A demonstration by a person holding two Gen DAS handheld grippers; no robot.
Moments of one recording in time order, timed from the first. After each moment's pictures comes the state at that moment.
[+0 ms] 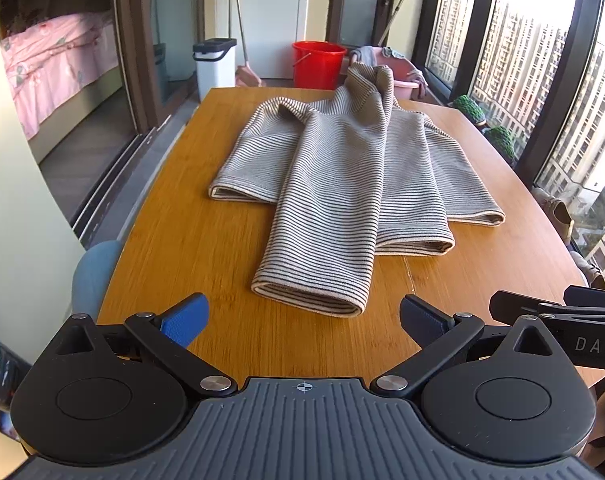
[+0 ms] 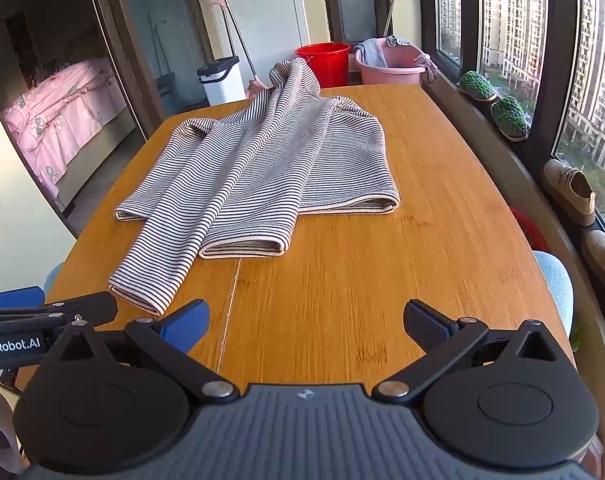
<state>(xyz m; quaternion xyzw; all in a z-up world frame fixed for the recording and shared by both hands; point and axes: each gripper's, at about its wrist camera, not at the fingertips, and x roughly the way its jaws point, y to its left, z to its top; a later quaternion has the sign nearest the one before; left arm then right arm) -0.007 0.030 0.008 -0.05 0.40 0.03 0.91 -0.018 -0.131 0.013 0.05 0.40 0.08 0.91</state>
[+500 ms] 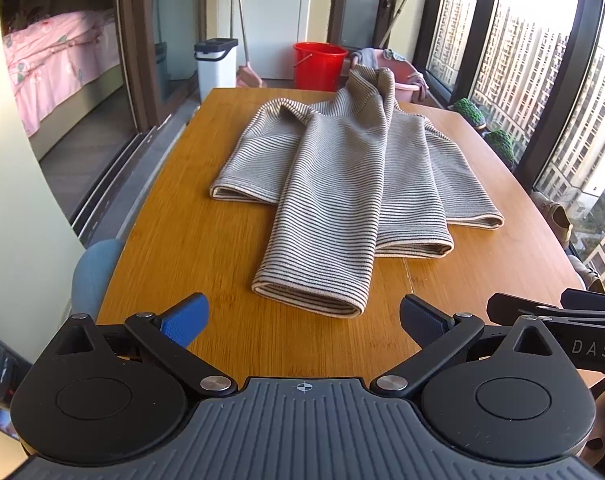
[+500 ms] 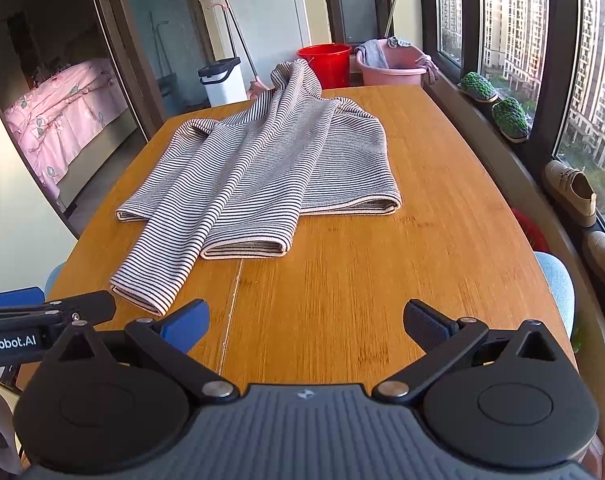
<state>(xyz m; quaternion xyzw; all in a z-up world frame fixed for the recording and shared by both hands) -0.002 0.027 0.007 -0.05 0.40 0.03 0.91 -0.017 -0.134 0.013 0.05 0.40 0.08 0.91</state>
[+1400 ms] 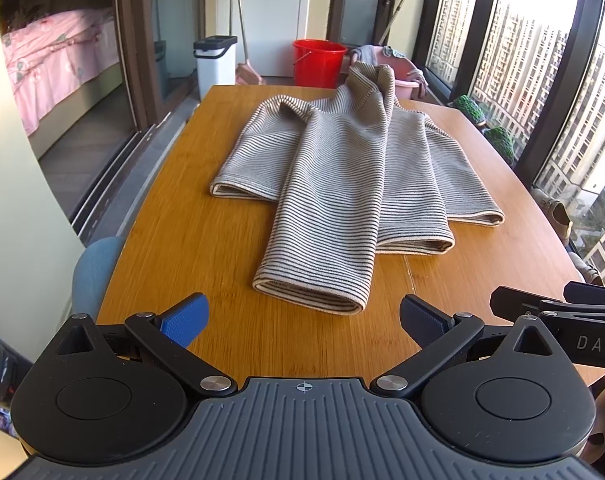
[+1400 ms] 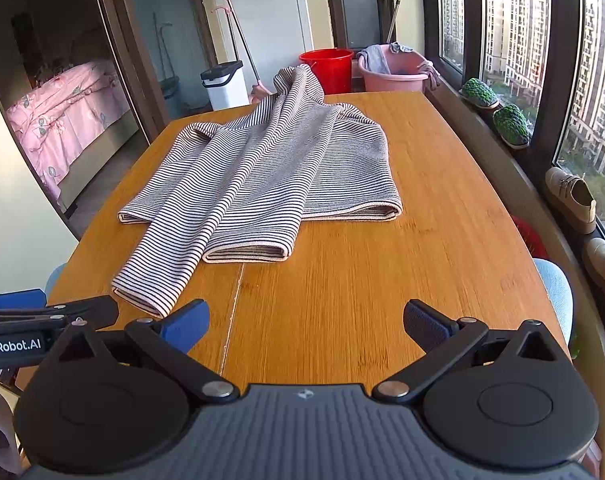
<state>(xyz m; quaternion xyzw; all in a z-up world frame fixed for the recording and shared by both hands) -0.002 0.027 0.004 -0.05 0.40 0.03 0.91 -0.018 -0.133 0.016 0.04 0.39 0.08 0.91</state>
